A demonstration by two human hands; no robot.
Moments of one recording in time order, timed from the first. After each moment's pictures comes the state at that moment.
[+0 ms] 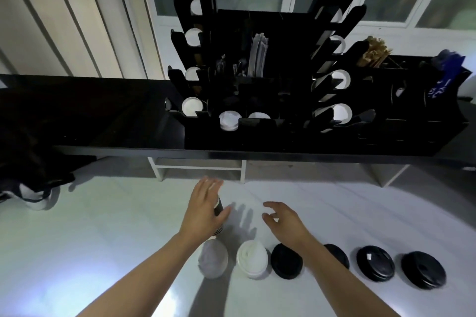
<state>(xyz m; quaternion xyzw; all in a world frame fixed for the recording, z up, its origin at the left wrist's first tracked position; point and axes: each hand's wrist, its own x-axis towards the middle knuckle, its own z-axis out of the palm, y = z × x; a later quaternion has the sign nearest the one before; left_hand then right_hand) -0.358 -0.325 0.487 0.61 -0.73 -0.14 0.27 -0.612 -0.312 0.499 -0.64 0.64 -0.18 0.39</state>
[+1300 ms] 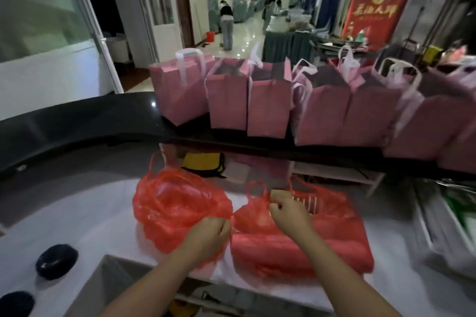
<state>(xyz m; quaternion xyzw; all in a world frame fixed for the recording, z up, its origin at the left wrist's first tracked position) -1.037 0.171 0.547 0.00 -0.97 -0.24 -0.04 -1.122 0.401 0.548 -0.04 0.96 -0.29 0.01</state>
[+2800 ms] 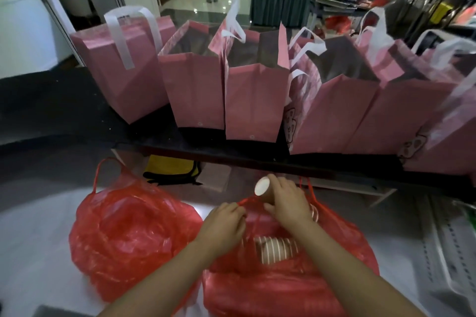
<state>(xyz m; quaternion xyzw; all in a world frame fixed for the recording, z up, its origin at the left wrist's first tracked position) -1.226 0.226 0.490 -0.14 -0.98 -0.17 0.00 -1.301 0.424 0.508 -0.14 0.98 -0.10 0.04</state>
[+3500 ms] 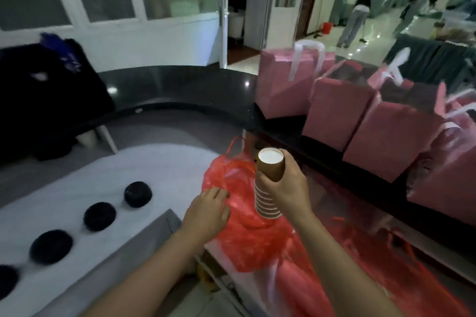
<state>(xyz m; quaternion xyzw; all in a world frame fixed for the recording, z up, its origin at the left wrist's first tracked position) -1.013 0.053 0.543 0.19 -0.96 -0.15 0.16 -1.164 0.203 0.620 -0.30 0.82 -0.49 0.00</state>
